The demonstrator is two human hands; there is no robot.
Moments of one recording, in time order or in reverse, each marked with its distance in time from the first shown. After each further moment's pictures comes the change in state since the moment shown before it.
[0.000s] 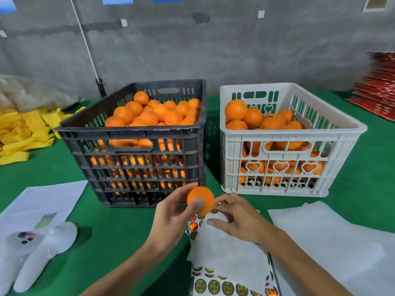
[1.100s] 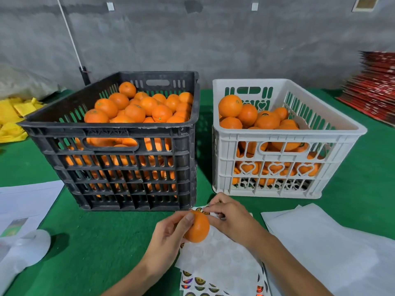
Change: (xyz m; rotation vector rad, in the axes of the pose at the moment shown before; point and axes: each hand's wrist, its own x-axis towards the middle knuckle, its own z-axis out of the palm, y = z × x) left_hand -0.010 -0.030 0.016 -0.109 -0.092 -0.286; right_hand 0.007 0.002 0.010 0.293 0.105 0.128
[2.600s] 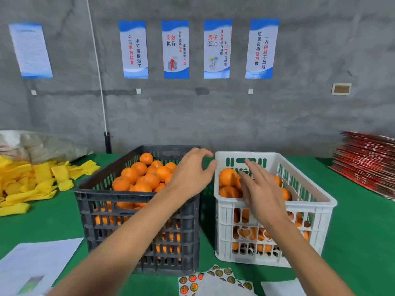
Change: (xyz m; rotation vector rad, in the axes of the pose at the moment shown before) left_hand 0.118 0.251 0.023 0.873 0.303 0.709; right_hand 0.054 -0.068 -0.184 -0.823 0.776 -0.190
